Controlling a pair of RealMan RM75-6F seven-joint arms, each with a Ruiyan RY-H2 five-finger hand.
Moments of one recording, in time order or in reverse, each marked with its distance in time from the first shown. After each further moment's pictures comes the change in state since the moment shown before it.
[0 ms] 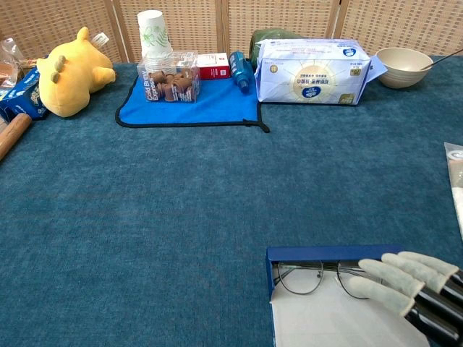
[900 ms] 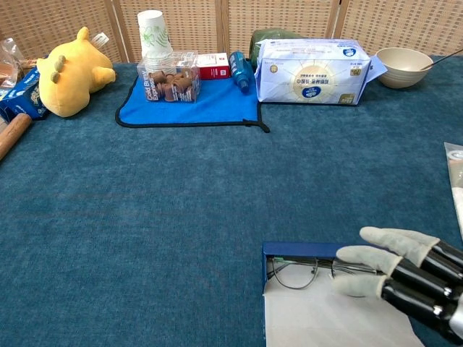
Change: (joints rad) left arm 0.010 -0.044 -0.005 0.094 -0.036 -0.017 -0.075; right arm 0.040 0.038 0.024 -0.195 -0.034 -0.028 -0.077
